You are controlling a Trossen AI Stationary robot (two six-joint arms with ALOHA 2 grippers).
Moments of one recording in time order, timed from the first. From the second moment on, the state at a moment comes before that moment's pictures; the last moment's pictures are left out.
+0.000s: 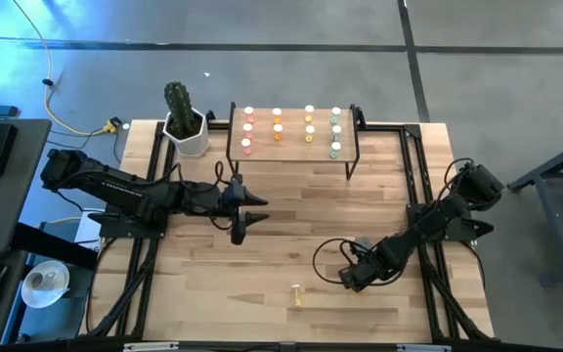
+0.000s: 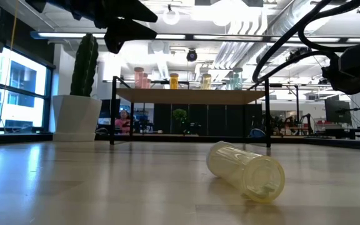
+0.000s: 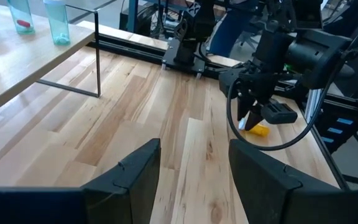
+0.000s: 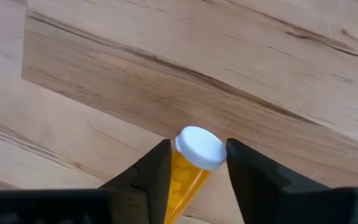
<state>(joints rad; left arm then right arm) -0.04 1.20 0.67 0.20 -0.22 -0.29 0.63 1.62 0.87 -0.66 -0.03 1.80</state>
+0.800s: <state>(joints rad) -0.04 1.14 0.67 0.12 -0.14 -0.31 0.58 1.61 0.99 -0.64 0.45 1.39</state>
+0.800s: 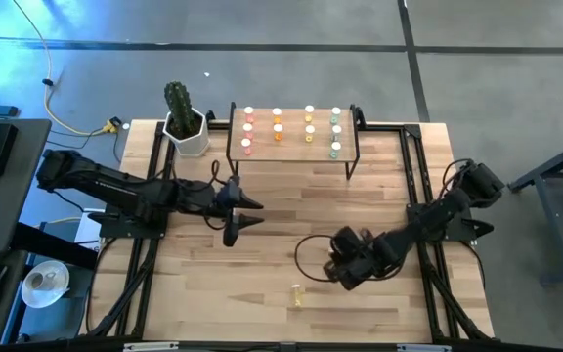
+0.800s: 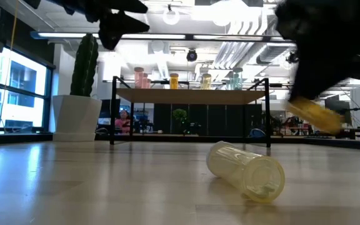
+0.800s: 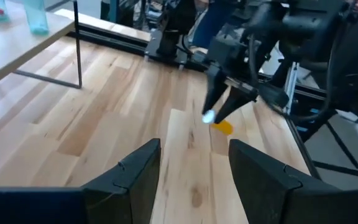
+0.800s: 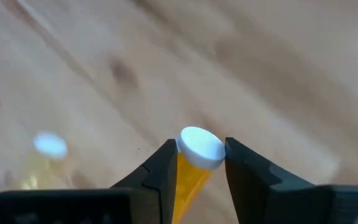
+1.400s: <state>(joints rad) 0.01 0.91 0.67 0.02 -0.14 -0.16 0.23 1.61 1.04 -0.01 0.76 0.41</state>
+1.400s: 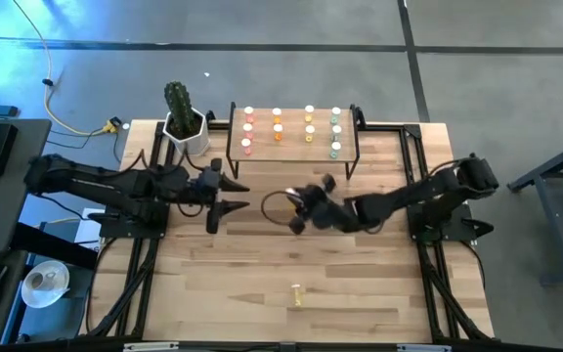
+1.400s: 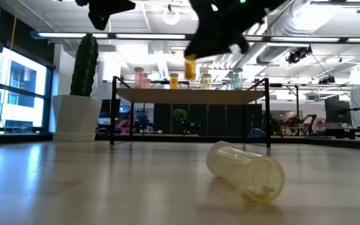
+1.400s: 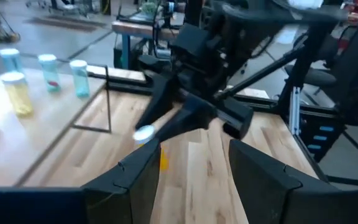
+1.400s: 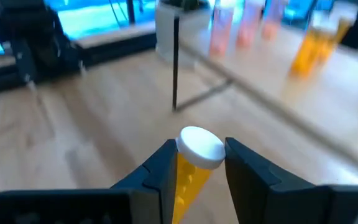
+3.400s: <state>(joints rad) 0.11 0.87 0.67 -0.06 -0.15 -0.06 -0.15 1.83 1.03 0.69 0.57 -0.42</state>
